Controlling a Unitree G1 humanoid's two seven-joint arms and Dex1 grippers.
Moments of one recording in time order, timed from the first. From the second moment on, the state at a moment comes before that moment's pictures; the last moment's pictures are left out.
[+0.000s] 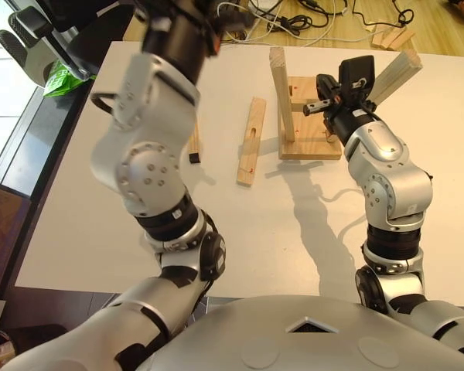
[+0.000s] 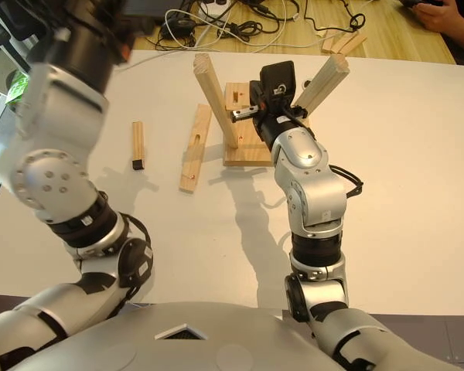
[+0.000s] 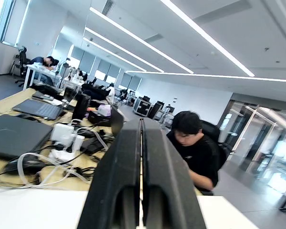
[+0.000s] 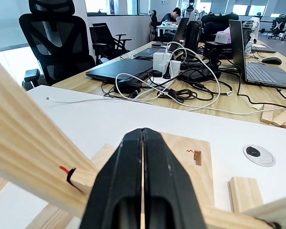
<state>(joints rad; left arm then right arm) -0.70 -0.07 0.31 -0.56 -0.65 0.93 0.07 -0.36 -0.05 0.07 -0.38 0.13 0.84 0.08</state>
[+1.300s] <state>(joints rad) -0.95 0.06 0.30 -0.27 -0.73 0.94 0.06 -0.36 -0.07 0.01 -0.47 0.17 0.84 0.06</state>
